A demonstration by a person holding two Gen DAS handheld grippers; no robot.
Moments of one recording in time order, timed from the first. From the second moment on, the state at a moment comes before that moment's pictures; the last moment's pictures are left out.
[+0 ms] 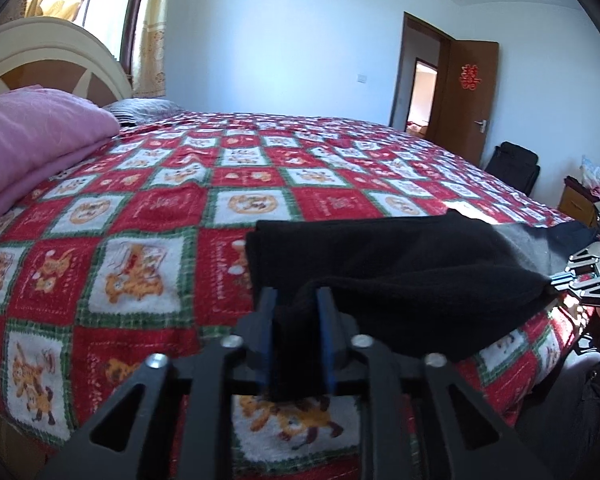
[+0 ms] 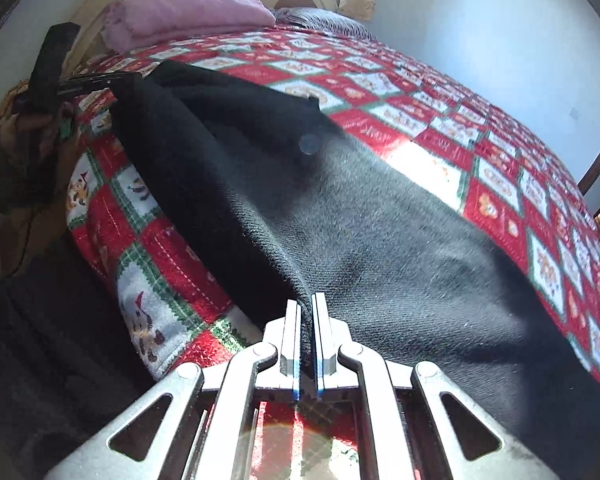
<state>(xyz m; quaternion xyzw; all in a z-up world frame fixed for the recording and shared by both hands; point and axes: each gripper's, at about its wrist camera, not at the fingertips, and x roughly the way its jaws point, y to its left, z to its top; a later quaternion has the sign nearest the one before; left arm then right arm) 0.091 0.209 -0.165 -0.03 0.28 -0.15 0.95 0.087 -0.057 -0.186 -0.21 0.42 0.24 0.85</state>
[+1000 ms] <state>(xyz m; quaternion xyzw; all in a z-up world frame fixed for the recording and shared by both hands) 0.096 0.165 -0.175 -0.03 0.28 -0.15 0.95 0.079 -0.078 -0.180 -0.15 0.46 0.26 0.84</state>
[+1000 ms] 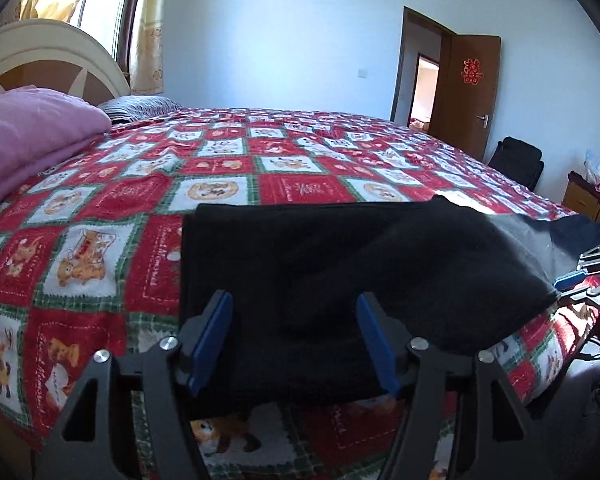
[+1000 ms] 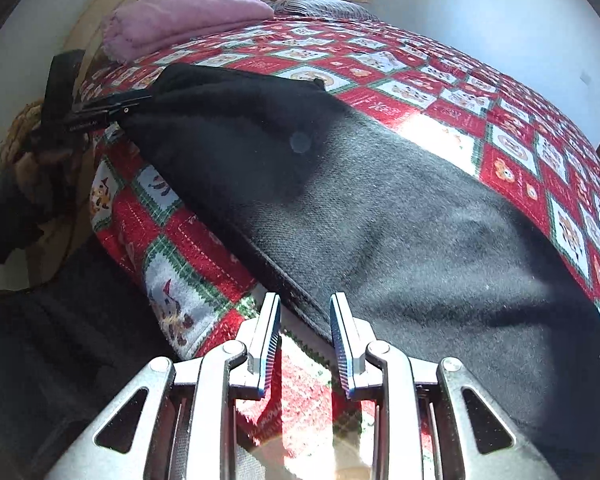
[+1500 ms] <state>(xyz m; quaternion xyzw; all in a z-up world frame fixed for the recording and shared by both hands) 0.099 0.032 -0.105 0.03 0.26 -0.30 0.92 0.053 -0.306 -0.094 0.07 0.41 -0.02 0.91</state>
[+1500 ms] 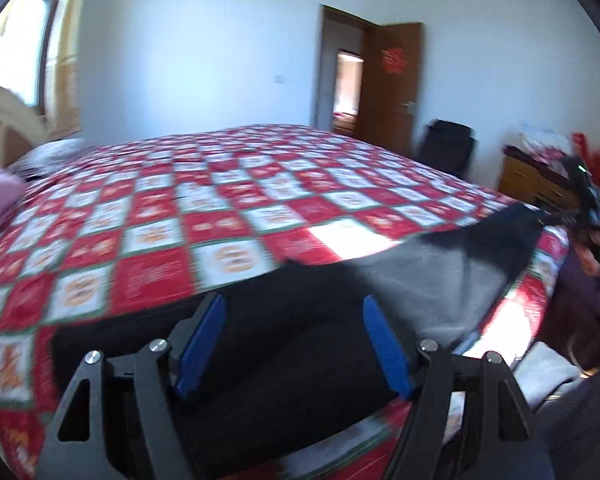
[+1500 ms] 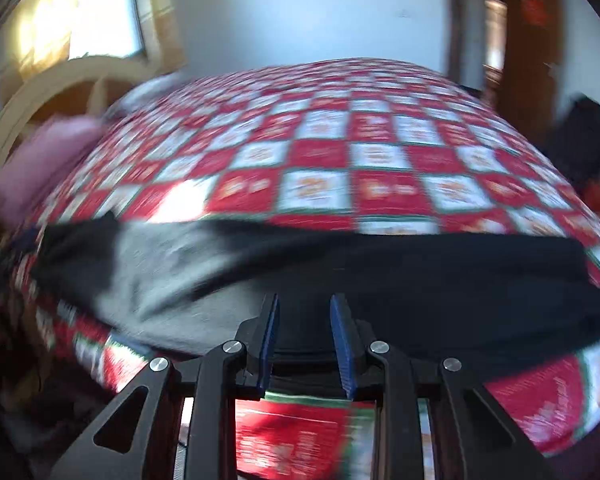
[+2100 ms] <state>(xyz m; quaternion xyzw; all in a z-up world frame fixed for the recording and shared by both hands) 0.062 -0.207 -0.138 0.21 0.31 -0.50 0.78 -0.008 -0.465 -0.088 0.27 0.33 -0.17 0.89</state>
